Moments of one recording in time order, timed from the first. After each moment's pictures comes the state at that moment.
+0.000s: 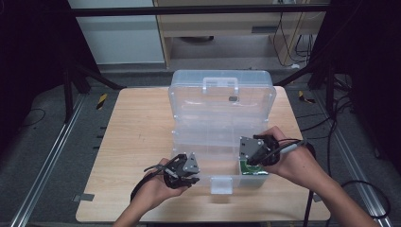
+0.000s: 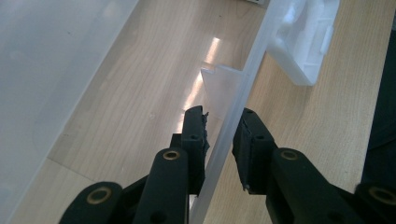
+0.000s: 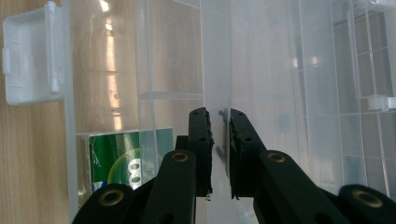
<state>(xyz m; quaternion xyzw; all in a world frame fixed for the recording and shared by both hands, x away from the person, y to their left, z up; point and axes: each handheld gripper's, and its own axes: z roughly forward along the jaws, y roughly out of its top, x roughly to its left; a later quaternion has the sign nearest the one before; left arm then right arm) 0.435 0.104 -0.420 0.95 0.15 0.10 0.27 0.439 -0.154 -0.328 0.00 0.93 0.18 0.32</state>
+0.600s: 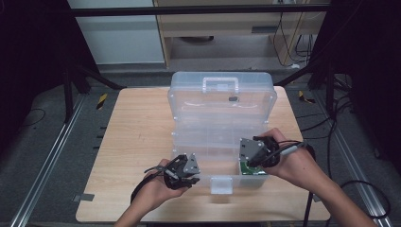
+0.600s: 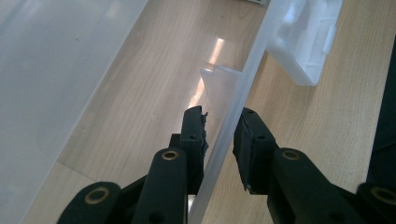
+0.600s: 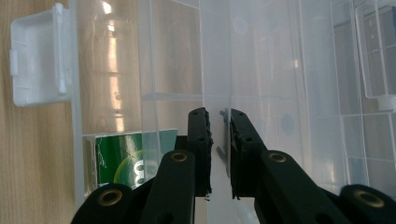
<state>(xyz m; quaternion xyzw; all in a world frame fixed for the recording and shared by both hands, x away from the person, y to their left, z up) 0.434 0.103 -0.420 0.95 0.14 0.11 0.27 0.436 -0.154 -0.330 0.00 0.93 0.18 0.32</state>
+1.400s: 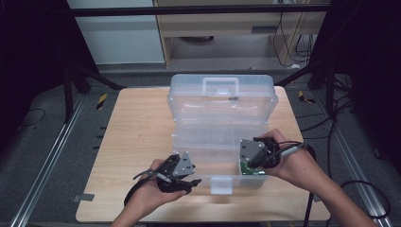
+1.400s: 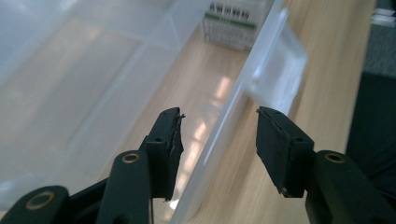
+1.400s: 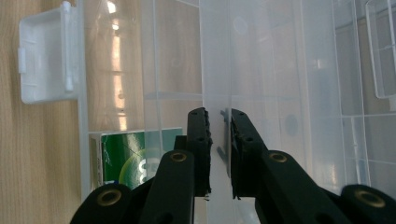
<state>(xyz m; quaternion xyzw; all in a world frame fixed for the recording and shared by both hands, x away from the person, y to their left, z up) 0.408 0.118 -0.381 0.91 0.15 0.14 0.35 0.435 -0.155 -0.331 -0.01 0.93 0.18 0.31</state>
